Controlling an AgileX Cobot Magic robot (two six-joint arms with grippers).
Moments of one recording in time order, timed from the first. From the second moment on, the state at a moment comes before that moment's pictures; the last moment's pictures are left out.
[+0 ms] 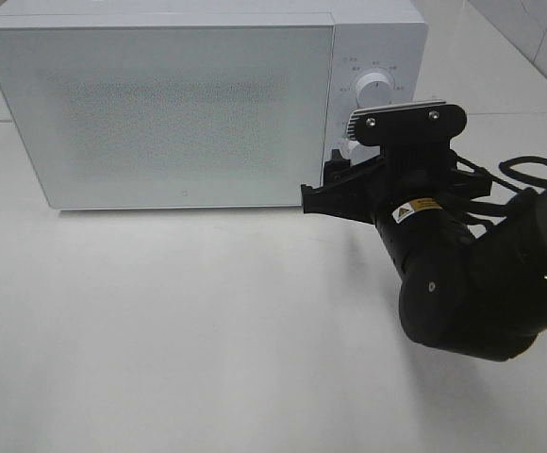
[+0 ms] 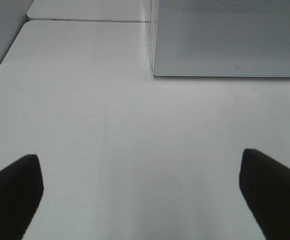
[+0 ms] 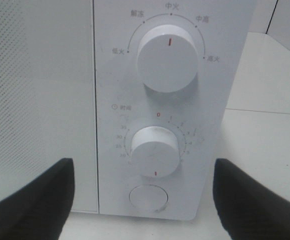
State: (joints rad) left arm 0.11 0.00 -0.50 -0.18 1.05 0.13; right arm 0.79 1.87 -0.60 0.87 -1.21 -0.33
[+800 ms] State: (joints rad) left arm 0.11 0.00 -0.50 -0.18 1.05 0.13; right arm 0.66 2.04 -0.79 0.80 -1.18 -0.27
